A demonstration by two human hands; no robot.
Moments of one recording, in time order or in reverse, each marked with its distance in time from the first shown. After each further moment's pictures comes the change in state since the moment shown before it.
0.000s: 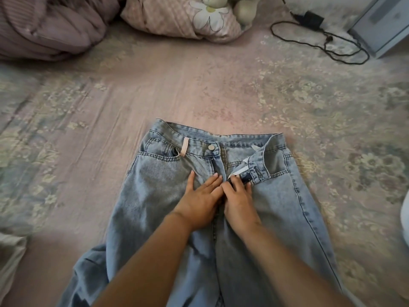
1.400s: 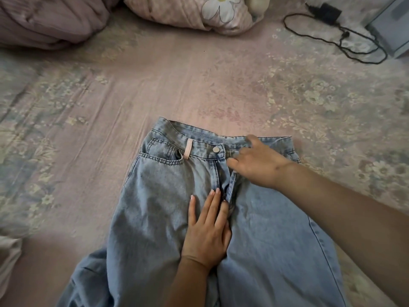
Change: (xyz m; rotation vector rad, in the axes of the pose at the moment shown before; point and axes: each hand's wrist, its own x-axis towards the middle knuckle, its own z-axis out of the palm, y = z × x) left_hand -0.033 0.042 0.049 0.262 0.617 -0.086; right_hand 0.091 -0.008 -0.100 -1.010 -0.405 -0.643
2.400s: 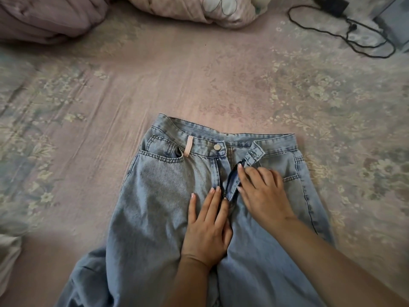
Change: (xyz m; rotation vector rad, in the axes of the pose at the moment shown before) left_hand 0.002 0.000 -0.007 -0.079 -0.080 -0.030; right_hand -0.039 -0.070 0.069 0.270 0.604 0.485
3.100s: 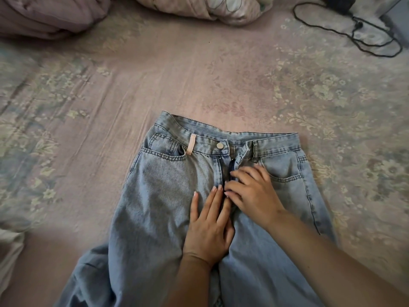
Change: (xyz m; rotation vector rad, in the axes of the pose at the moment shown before) left_hand 0.002 0.001 0.001 0.044 0.026 -0.007; right_hand 0.015 -0.015 0.003 0.264 -0.007 -0.041
